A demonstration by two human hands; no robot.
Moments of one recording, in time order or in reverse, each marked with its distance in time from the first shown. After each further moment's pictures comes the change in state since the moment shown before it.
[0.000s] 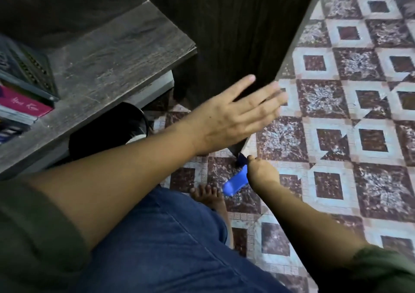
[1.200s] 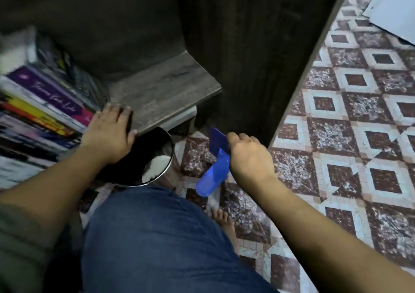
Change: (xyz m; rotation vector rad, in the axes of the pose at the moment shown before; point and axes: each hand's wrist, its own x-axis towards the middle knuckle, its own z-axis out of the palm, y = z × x) left_hand -0.218 -0.080 -0.048 -0.092 -0.719 -1.059; right_hand -0.091 -0.088 -0.163 0.052 0.486 -0.360
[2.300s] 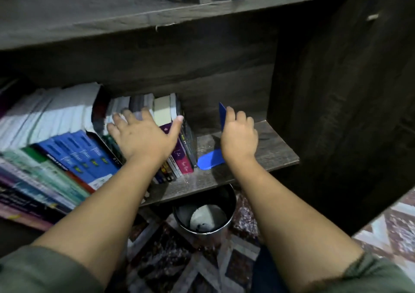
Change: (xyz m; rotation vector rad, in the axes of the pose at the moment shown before) left_hand -0.010 -0.078 -0.121 0.004 0.196 -0.859; right_hand 0.148 -0.200 -0.062 0.117 0.366 -0.093
